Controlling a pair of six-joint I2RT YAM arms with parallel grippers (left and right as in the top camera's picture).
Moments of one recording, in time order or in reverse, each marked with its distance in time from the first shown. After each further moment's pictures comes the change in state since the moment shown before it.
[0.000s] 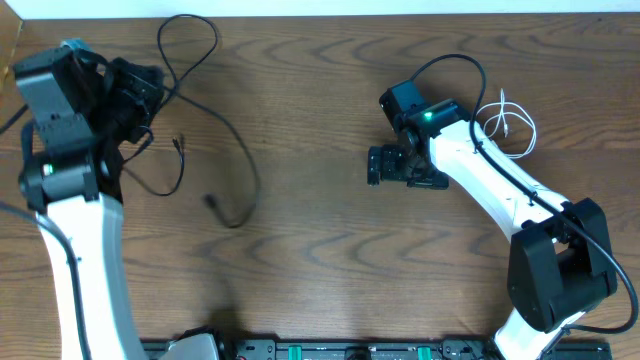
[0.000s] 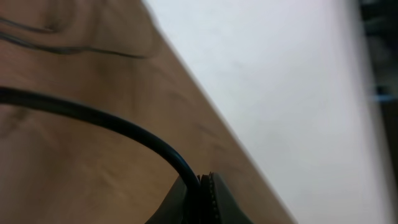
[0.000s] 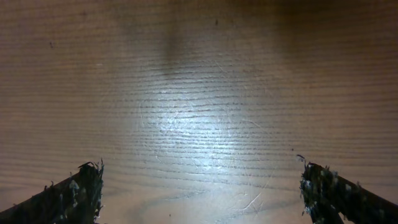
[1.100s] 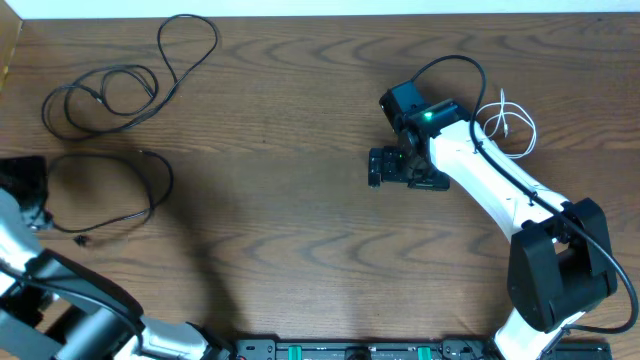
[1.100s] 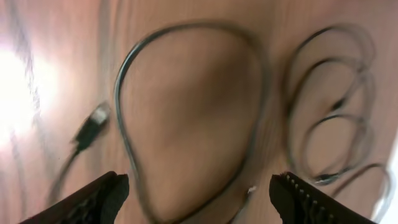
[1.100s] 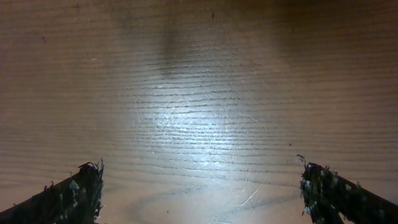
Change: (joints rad) left arm 0.591 0.406 0.000 -0.153 -0.225 -0.013; right arm 0.000 0.000 0.000 -0.016 0.000 0.000
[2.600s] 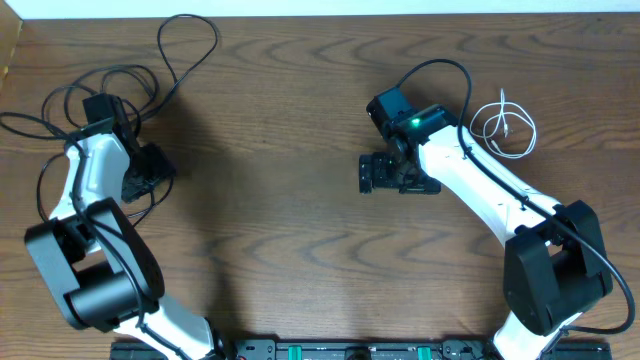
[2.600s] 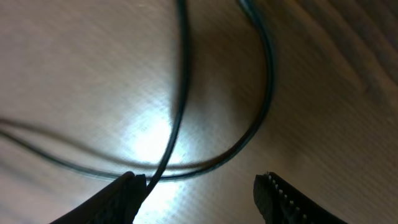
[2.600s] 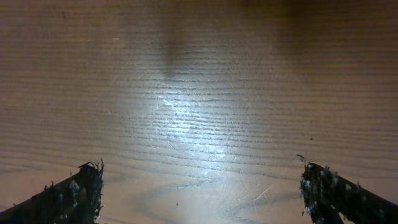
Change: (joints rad) left arm -0.475 0.101 -0.160 0.009 -0.182 0.606; right arm 0.054 0.000 0.000 -0.003 -0.001 0.000
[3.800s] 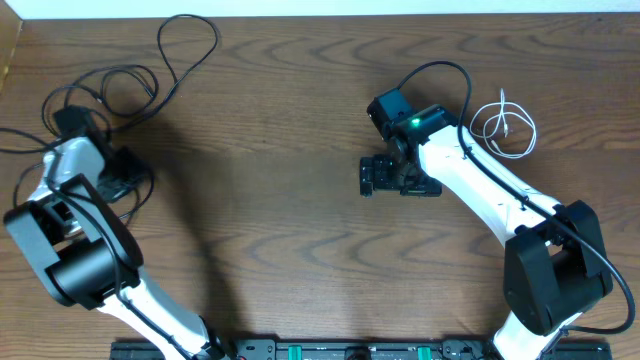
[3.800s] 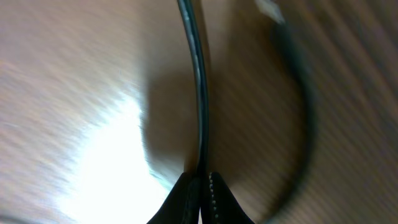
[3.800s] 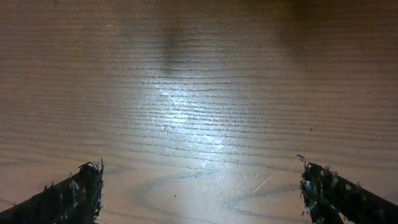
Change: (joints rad) left arm 0.159 0.179 0.071 0.141 0.045 0.022; right arm 0.000 0.000 0.000 -0.025 -0.011 0.000
